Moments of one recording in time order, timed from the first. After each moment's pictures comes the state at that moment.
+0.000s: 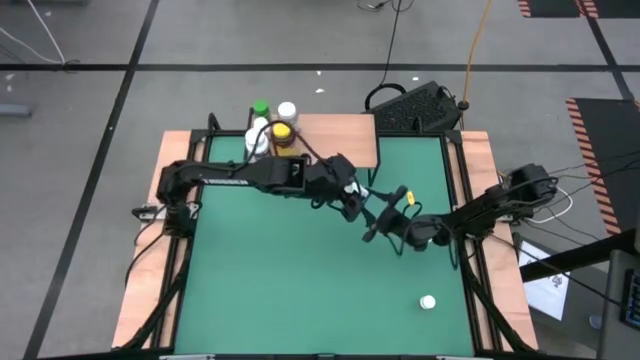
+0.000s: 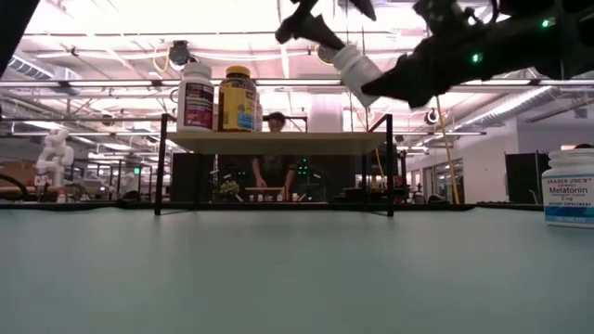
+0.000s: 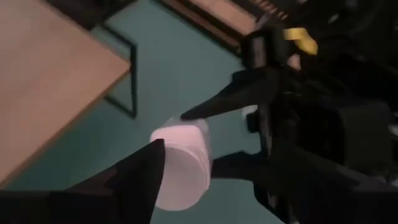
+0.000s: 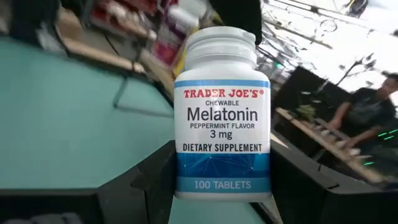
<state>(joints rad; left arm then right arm) 0.00 1.91 1.91 -0.70 -0.20 -0.55 0.30 1.49 0.40 1.10 0.99 -0.52</state>
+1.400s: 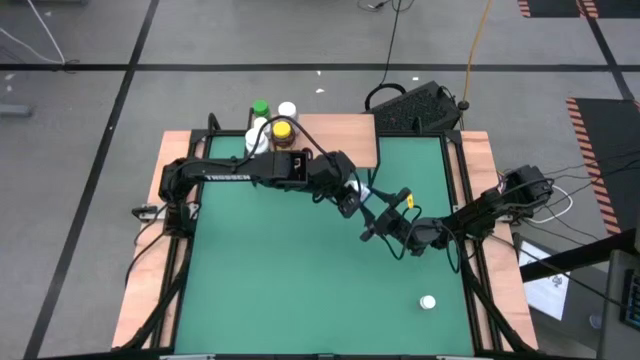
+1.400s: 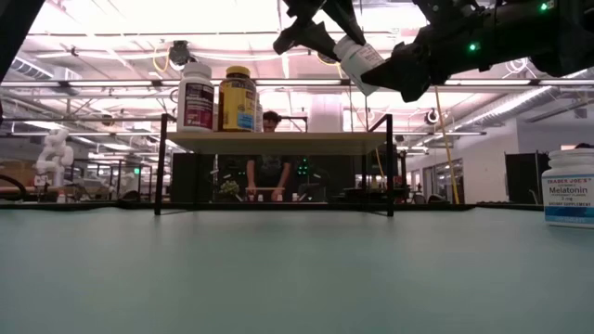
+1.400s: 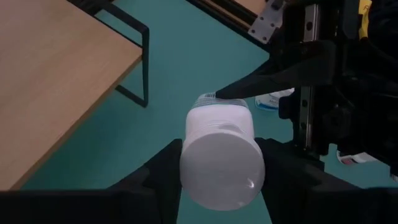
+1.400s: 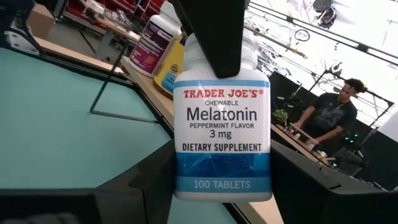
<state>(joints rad) 0.03 1.92 1.91 -0.75 -0.15 -0.49 0.34 1.53 0.43 1.21 1.10 -0.66</state>
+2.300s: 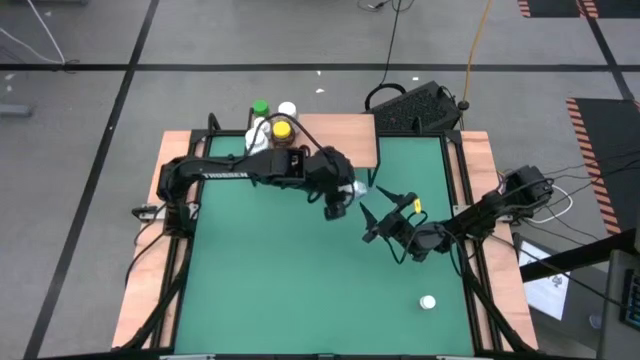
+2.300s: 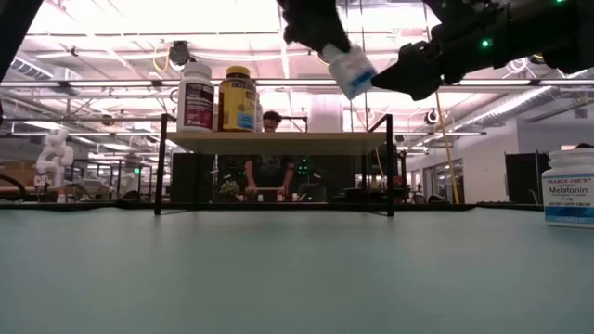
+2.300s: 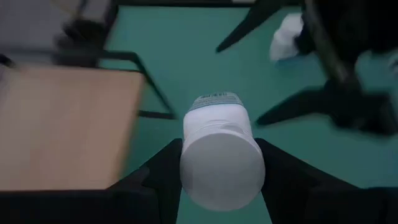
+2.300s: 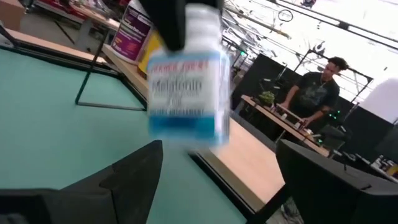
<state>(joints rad) 0.06 1.90 1.91 -0.81 -0.16 0.05 0.40 1.53 0.43 1.20 1.26 -0.61</state>
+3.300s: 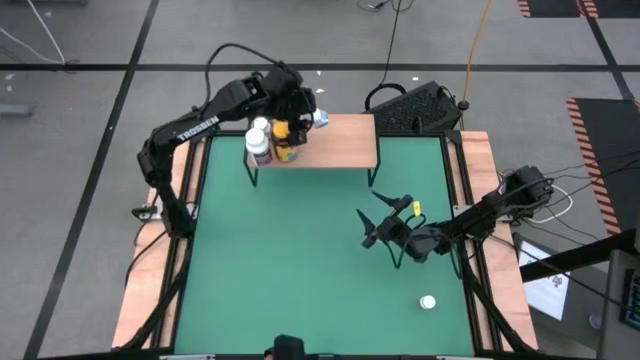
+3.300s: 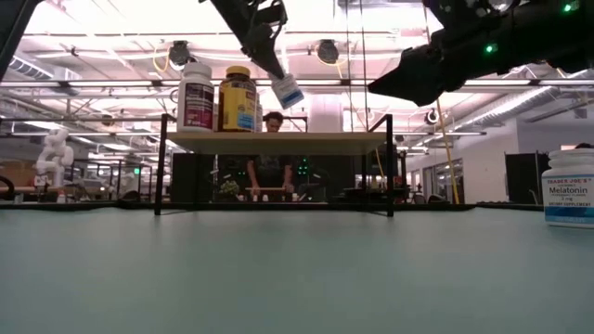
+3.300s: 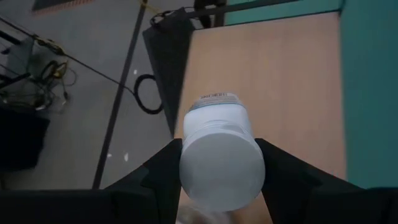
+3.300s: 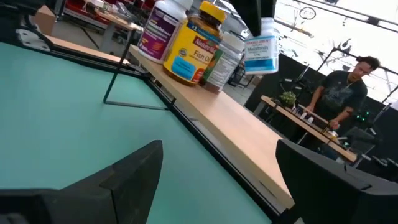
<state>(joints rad) 0.53 1.77 1.91 -0.91 0.00 0.54 0.40 1.53 0.43 1.08 1.19 -0.47</state>
